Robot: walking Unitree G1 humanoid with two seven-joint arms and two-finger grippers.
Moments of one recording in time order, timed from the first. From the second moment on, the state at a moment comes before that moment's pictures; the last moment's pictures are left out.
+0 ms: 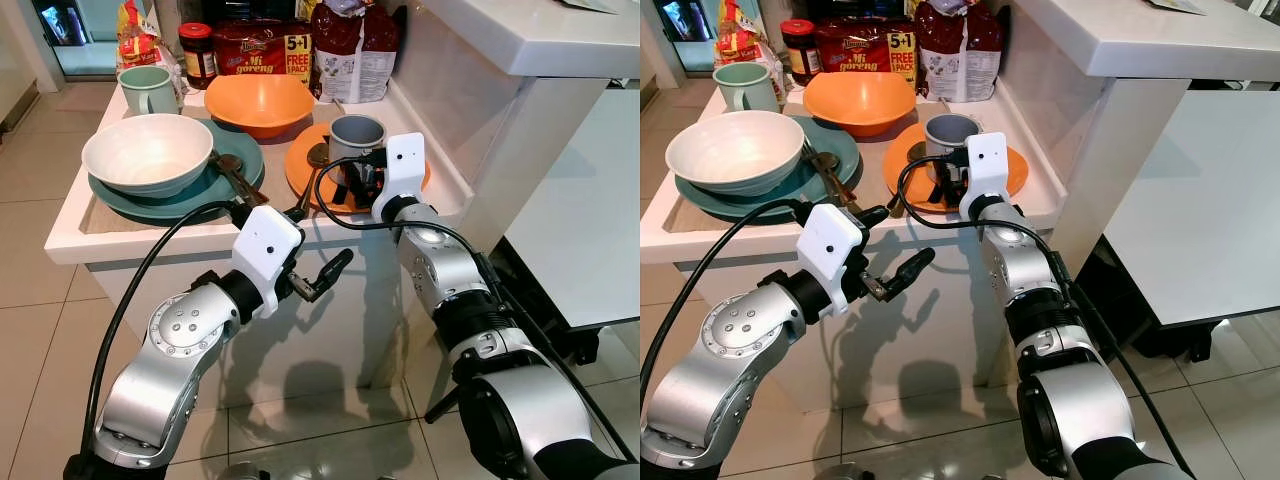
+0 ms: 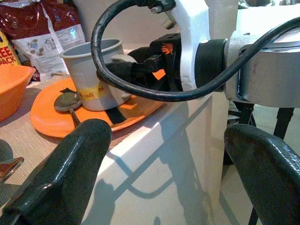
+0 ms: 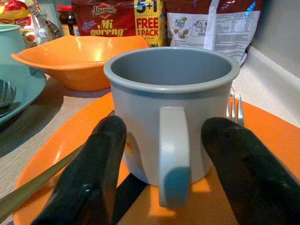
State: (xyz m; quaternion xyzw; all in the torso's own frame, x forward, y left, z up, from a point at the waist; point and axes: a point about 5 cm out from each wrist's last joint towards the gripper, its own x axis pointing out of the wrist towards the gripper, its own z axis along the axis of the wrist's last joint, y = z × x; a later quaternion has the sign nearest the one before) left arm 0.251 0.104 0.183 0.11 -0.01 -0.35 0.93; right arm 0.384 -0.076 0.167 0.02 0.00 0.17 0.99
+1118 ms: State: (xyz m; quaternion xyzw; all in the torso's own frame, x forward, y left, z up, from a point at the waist) left arm 0.252 0.106 0.183 0.12 -0.01 -0.34 0.93; right arm 0.385 -0.085 0.163 0.02 0.00 0.15 0.99
